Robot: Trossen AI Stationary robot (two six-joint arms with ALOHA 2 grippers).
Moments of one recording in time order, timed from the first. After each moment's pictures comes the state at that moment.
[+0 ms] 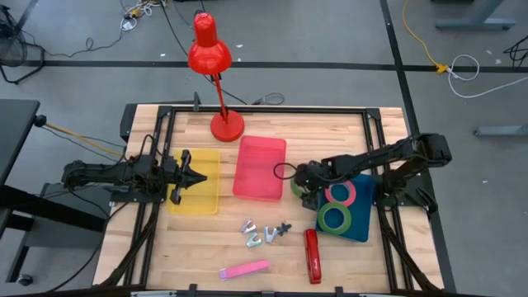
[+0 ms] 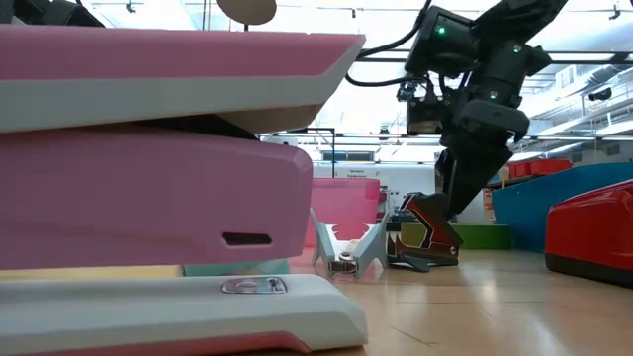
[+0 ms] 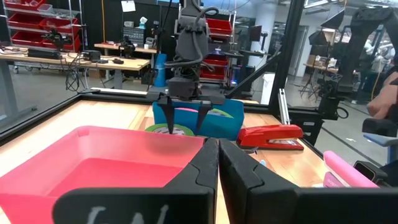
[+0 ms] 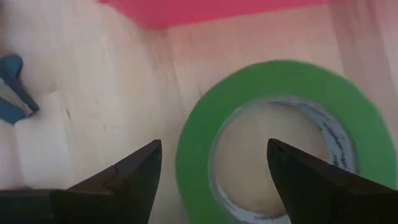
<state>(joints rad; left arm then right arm) -0.04 0.01 0.01 0.05 0.00 -0.12 0.03 1.55 0.82 -0.44 -0.02 0.26</state>
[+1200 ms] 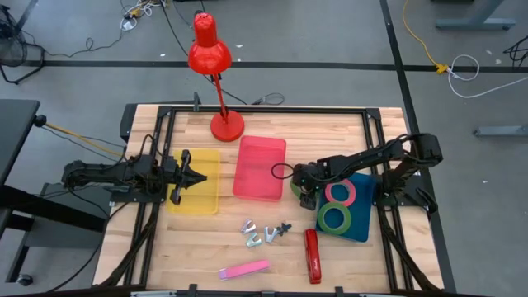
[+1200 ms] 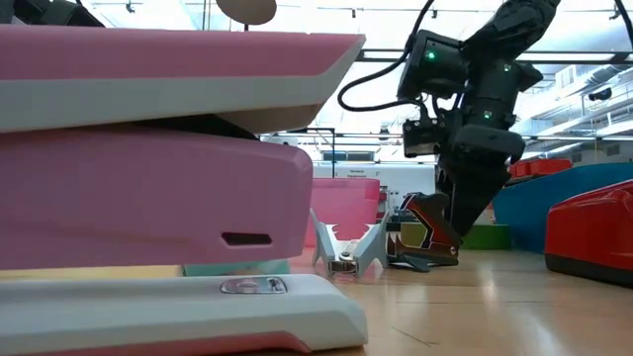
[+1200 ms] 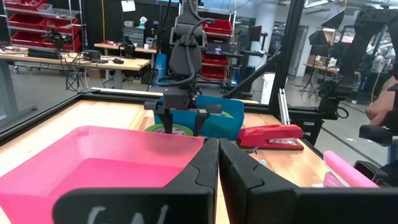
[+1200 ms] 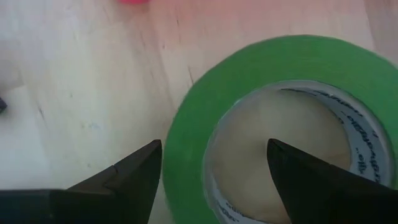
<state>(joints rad) -0.04 0.01 0.01 0.05 0.00 -0.12 0.01 1.64 0.82 -0.42 -0.06 0.27</state>
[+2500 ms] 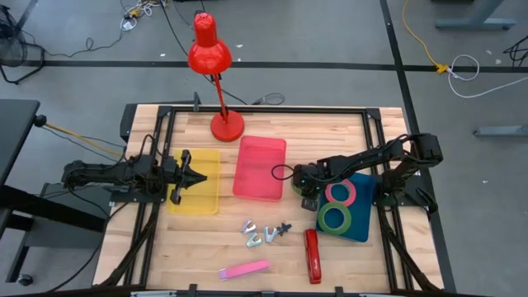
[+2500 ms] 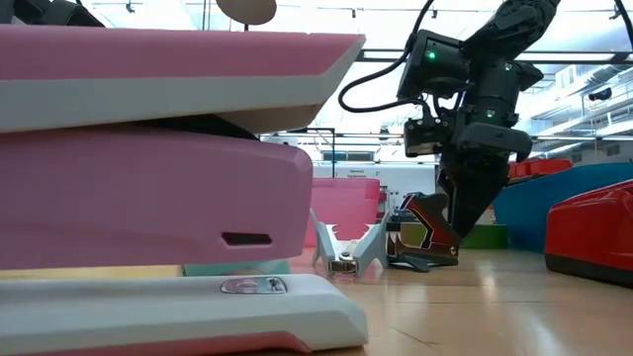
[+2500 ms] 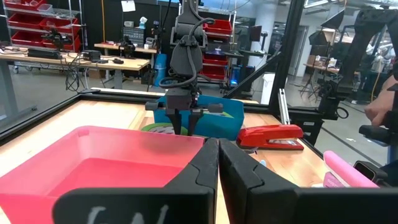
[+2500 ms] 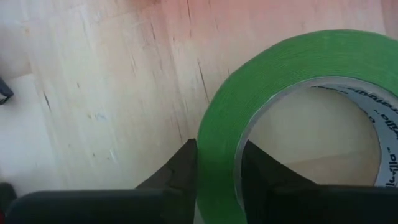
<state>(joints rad) -0.04 0.01 0.01 0.05 0.00 -0.12 0.01 1.64 0.82 -0.44 -0.07 0.24</state>
